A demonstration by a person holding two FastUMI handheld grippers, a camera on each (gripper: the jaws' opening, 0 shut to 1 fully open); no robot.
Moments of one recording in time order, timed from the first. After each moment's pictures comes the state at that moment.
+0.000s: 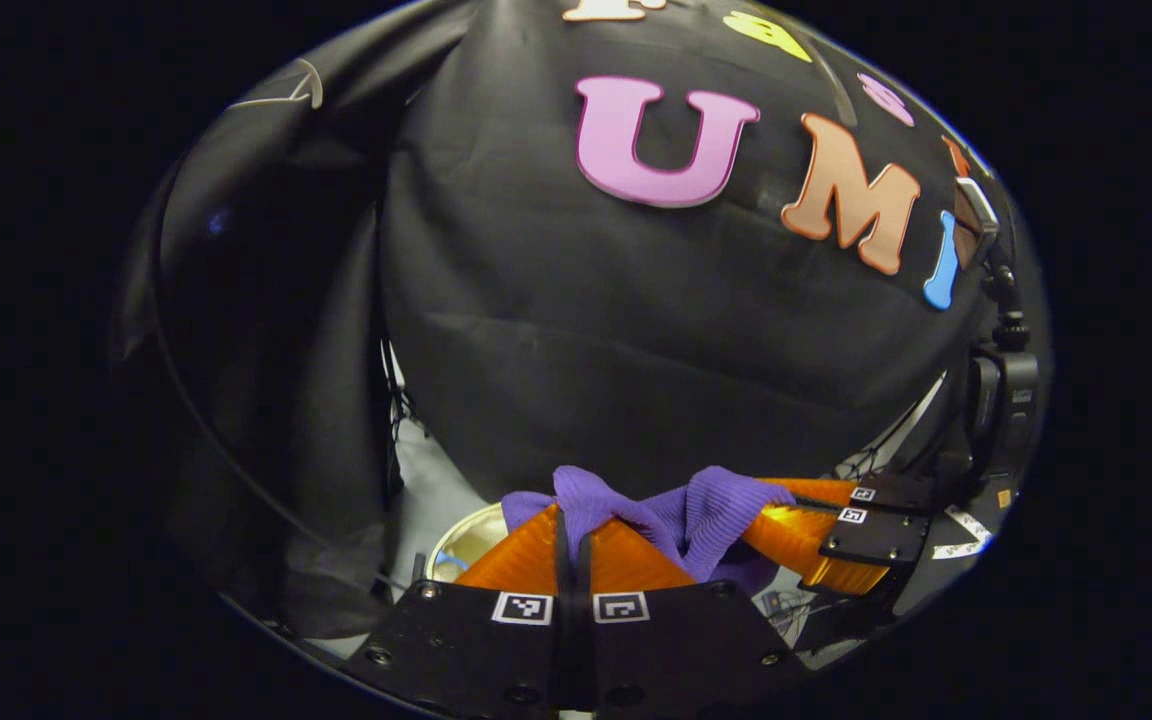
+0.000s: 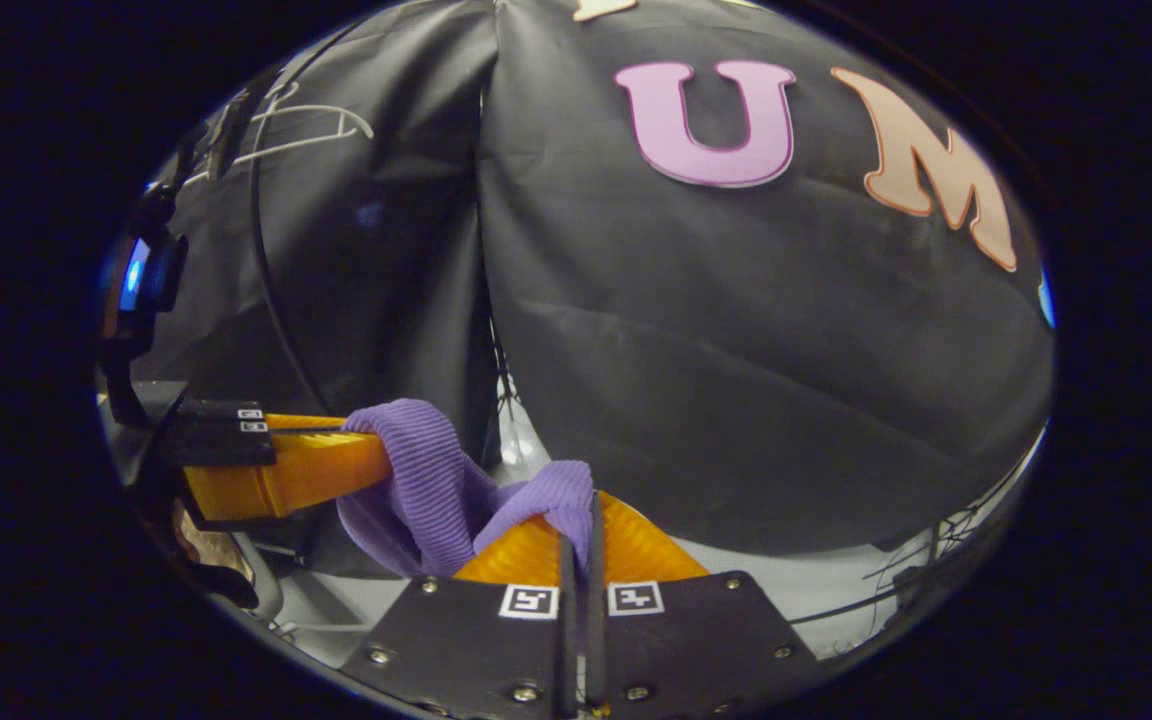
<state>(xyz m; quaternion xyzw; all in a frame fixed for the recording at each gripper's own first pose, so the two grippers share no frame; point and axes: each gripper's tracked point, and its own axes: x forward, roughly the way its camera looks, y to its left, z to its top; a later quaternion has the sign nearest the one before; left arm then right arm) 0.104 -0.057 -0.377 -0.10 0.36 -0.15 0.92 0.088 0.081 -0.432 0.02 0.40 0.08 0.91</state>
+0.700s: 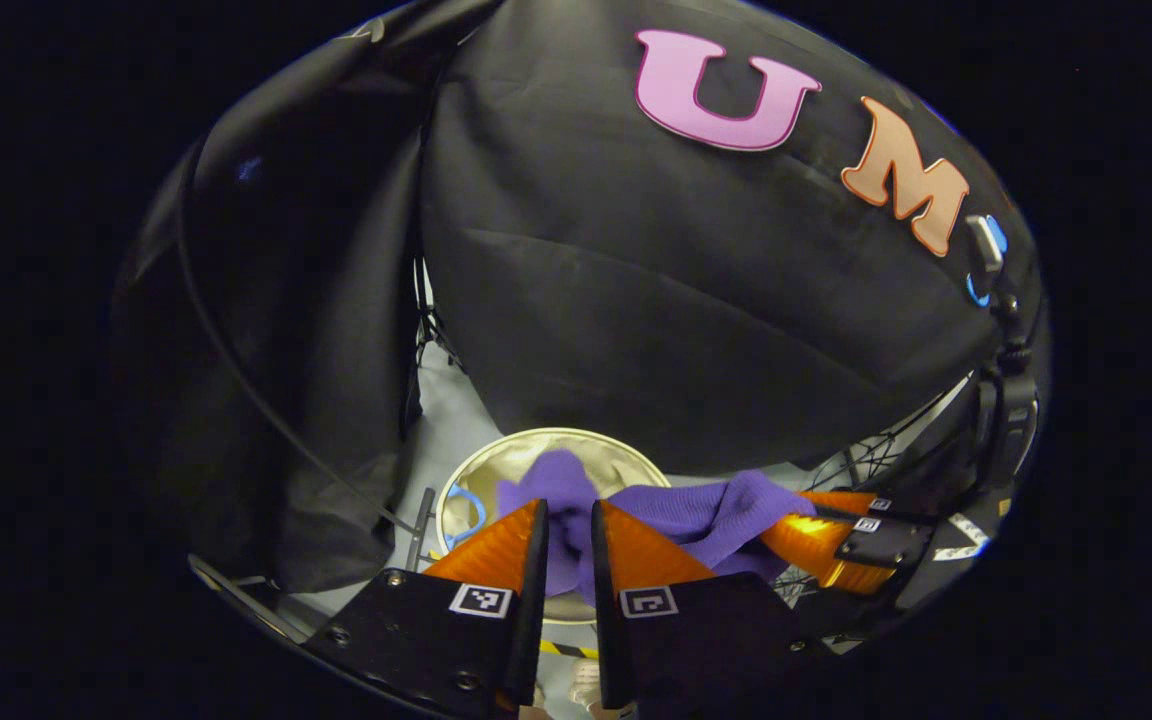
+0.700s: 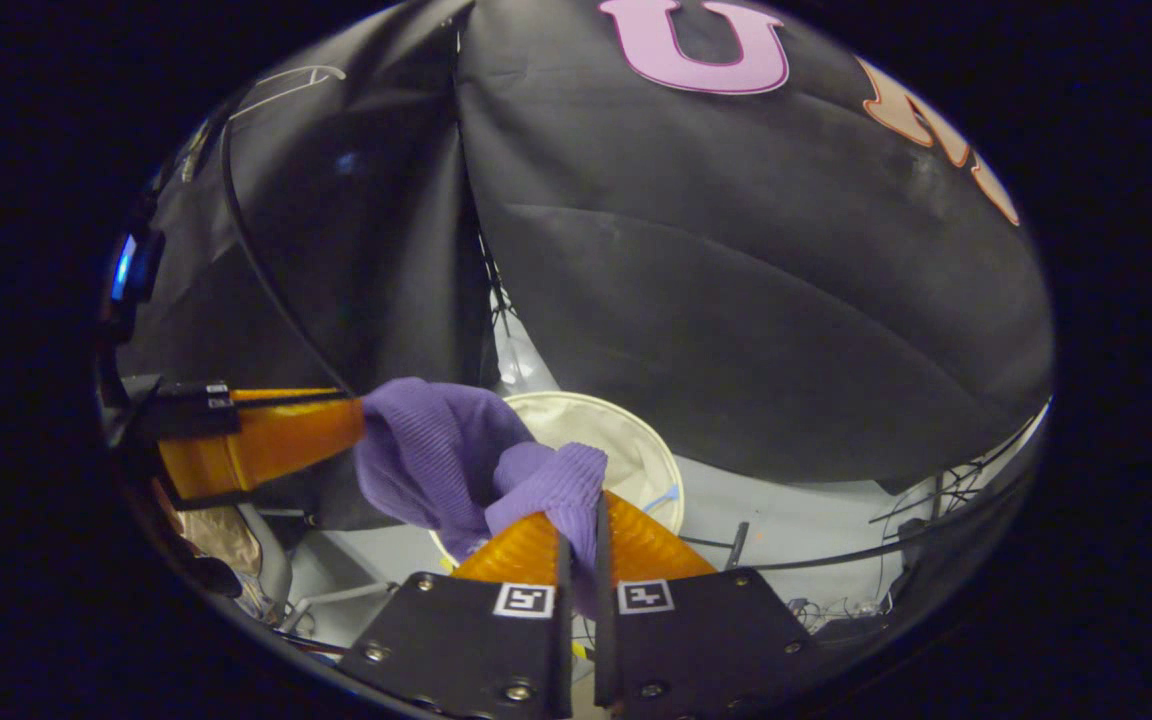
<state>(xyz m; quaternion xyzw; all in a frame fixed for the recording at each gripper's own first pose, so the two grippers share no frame) 0.084 -0.045 -0.410 -0.13 0.42 -0.10 0.89 0.050 0.081 -0.476 0.02 0.51 0.07 0.86</state>
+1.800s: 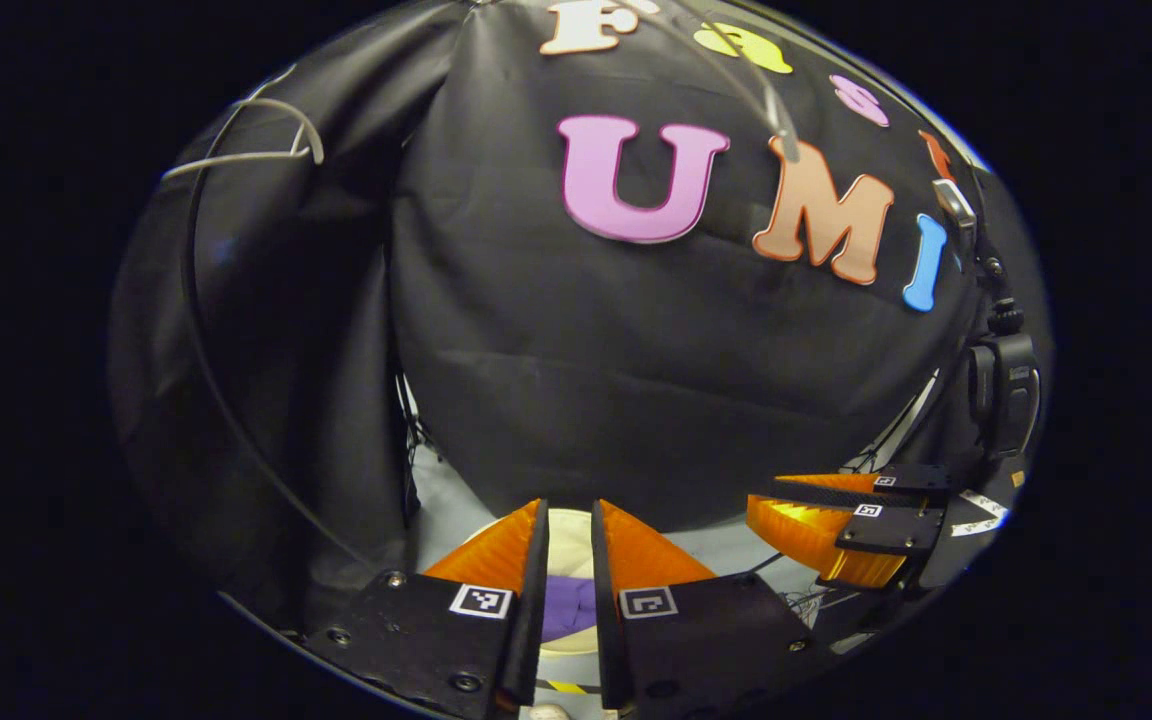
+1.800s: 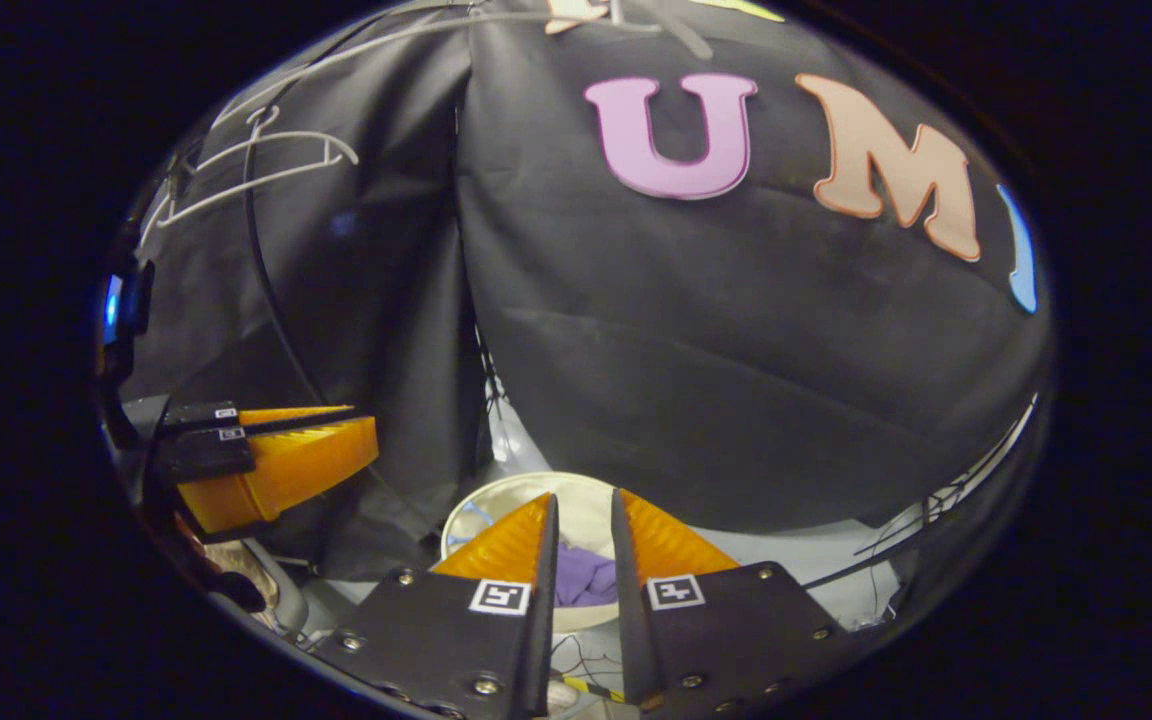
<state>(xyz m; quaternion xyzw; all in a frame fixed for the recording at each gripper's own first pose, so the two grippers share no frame) 0.084 -0.051 -0.264 -0.08 0.27 -0.15 0.95 0.073 0.054 -0.316 0.04 0.36 0.03 0.93</state>
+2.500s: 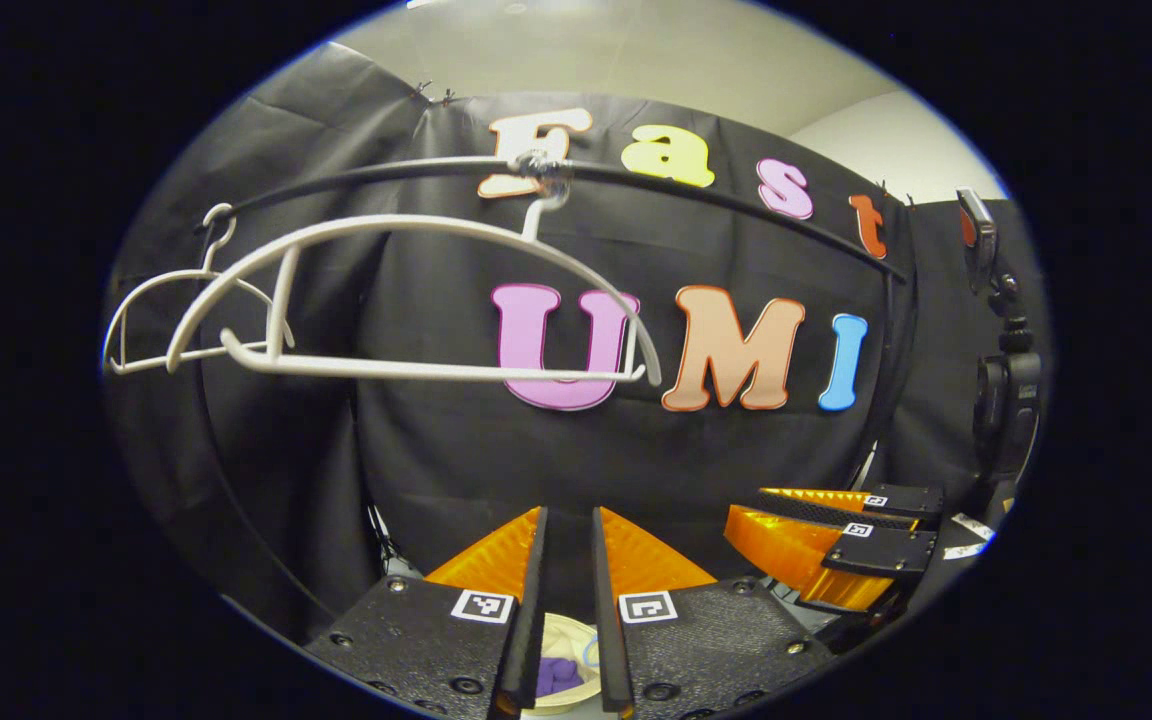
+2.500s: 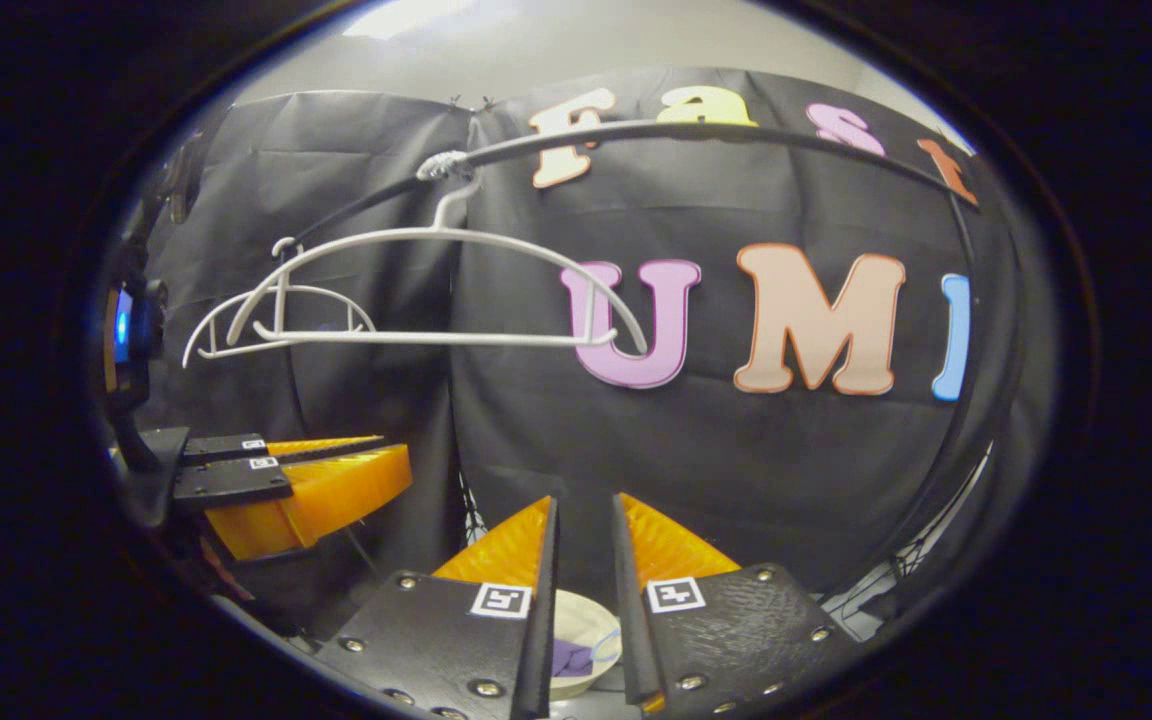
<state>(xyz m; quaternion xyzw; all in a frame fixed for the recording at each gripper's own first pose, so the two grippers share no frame) 0.058 -0.056 -0.061 -0.09 0.10 -0.20 0.97 0.051 0.025 -0.119 0.02 0.17 -0.01 0.98</state>
